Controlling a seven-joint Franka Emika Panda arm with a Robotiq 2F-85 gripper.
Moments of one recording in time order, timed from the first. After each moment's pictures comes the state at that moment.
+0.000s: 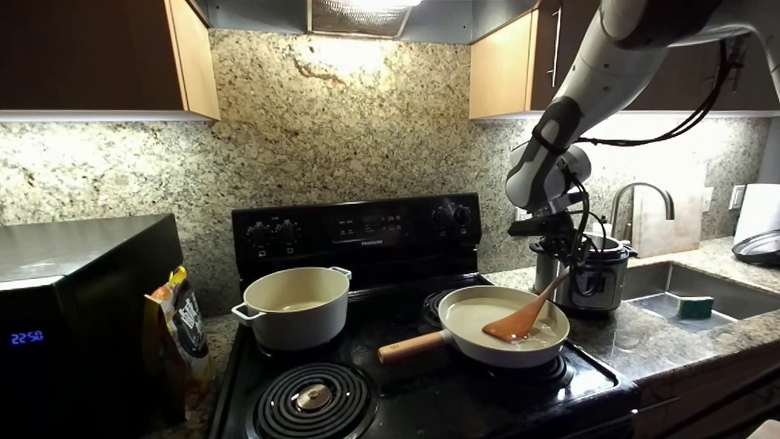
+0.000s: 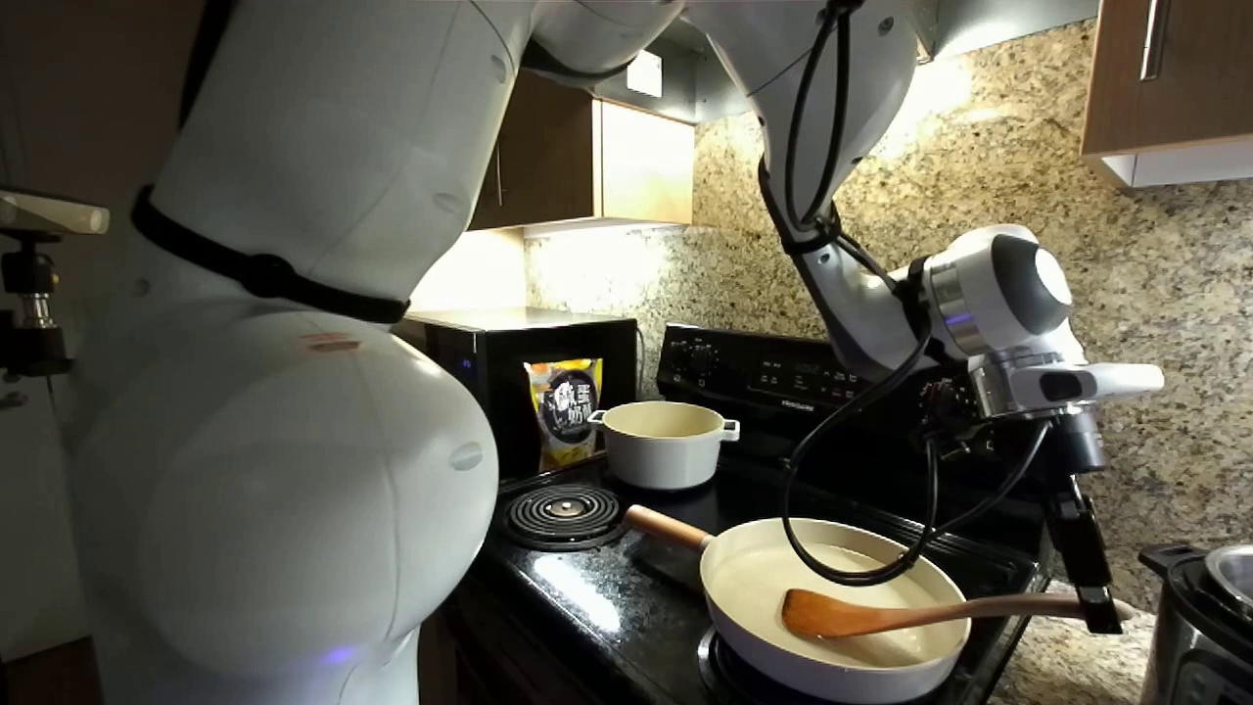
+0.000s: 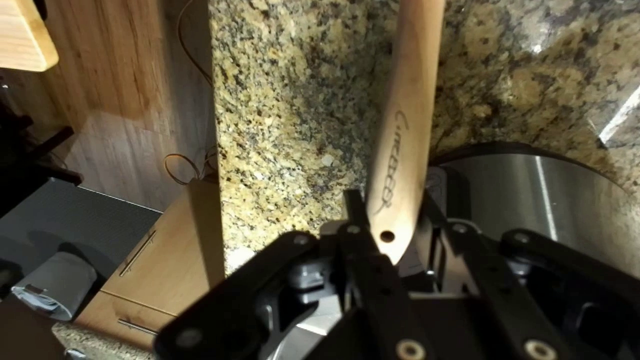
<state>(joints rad) -0.04 0.39 -0.42 -2.01 -0.36 2.25 1.37</state>
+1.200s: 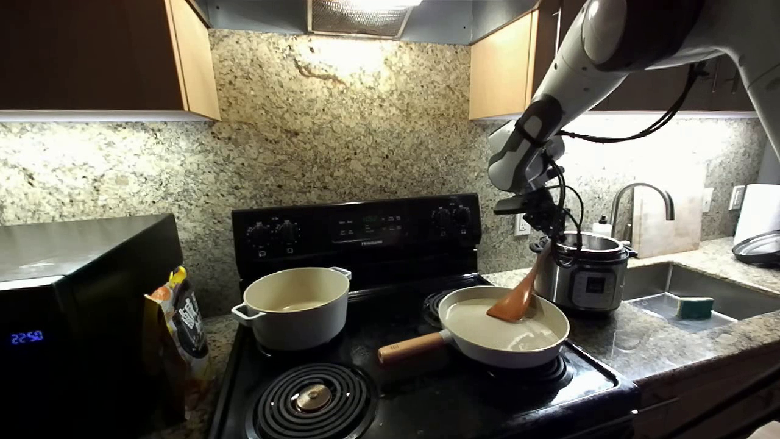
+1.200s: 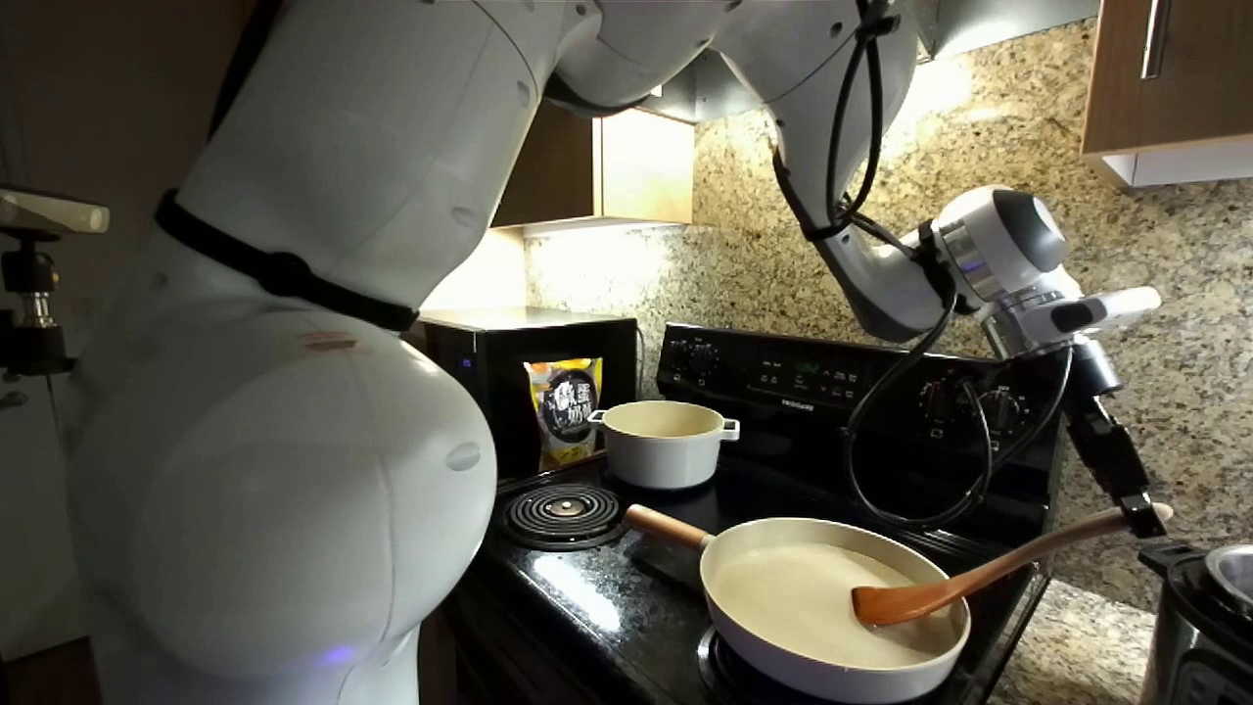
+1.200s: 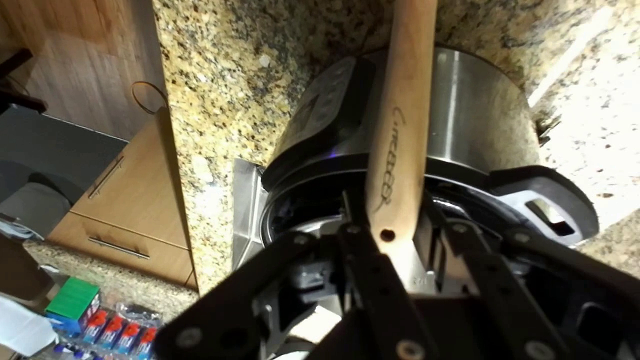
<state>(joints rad) -0.05 0.47 -0.38 -1.75 -0.47 2.14 1.37</state>
